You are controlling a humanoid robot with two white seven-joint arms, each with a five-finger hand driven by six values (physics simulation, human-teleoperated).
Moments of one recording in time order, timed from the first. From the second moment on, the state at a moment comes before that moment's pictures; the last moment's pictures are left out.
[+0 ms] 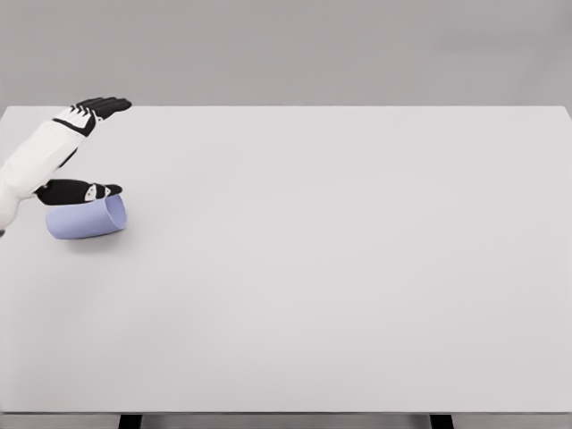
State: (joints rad) left arm -0.16 0.82 -0.23 -1.66 -0.19 -0.46 -0.01; right arm 0.02 0.00 -0.01 0.02 -0.07 0.01 0.09
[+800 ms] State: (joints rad) left arm -0.10 1.02 -0.30 -1.73 -0.14 -0.46 -0.01; right arm 0.02 0.00 -0.01 0.02 -0.07 0.01 0.09
